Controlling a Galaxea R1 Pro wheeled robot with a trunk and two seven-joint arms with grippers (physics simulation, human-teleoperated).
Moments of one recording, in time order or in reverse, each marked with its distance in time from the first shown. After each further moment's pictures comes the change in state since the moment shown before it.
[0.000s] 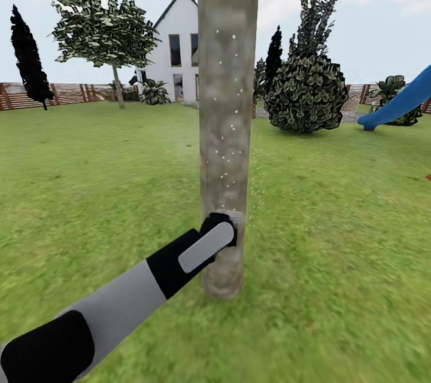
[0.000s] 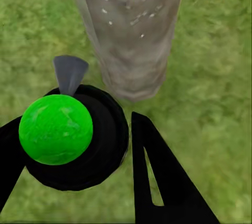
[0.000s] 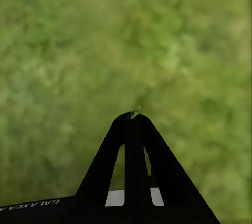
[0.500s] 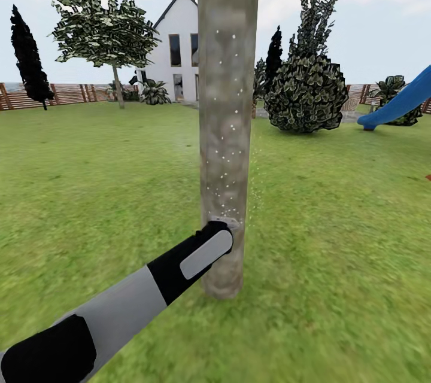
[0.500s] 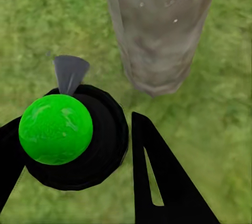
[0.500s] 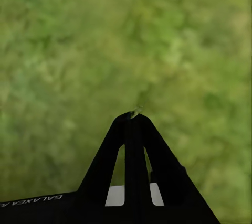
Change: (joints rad) left arm 0.030 0.000 -0.009 0.061 -0.038 -0.046 0.030; right arm 0.009 0.008 0.000 0.000 0.000 0.000 0.000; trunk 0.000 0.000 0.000
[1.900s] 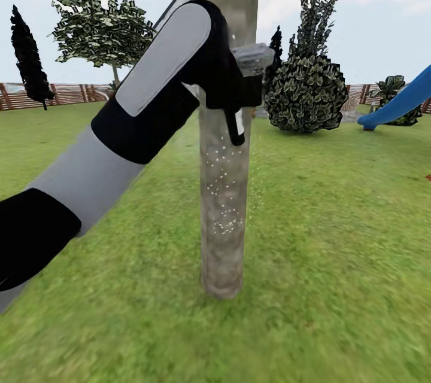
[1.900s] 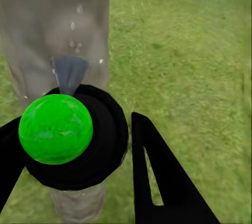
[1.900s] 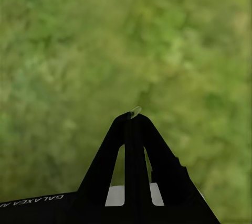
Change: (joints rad) left arm -0.733 0.000 0.182 -0.291 0.560 0.095 0.230; right arm 0.000 0.004 0.000 -0.001 0.002 0.000 -0.002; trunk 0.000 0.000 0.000
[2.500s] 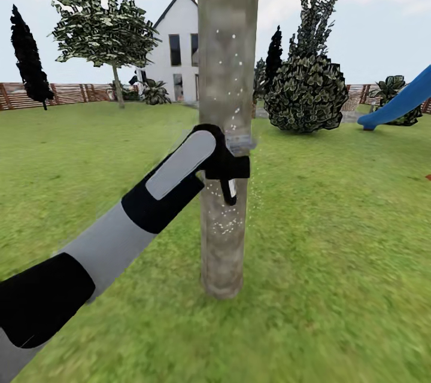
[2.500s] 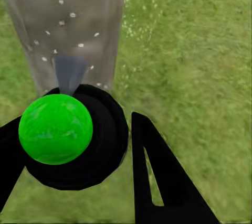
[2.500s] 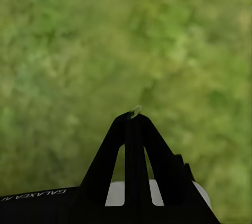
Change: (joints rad) left arm 0.380 0.001 -0.011 -0.041 -0.125 0.003 -0.010; right arm 0.003 0.000 0.018 -0.001 0.000 0.000 0.000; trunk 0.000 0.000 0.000
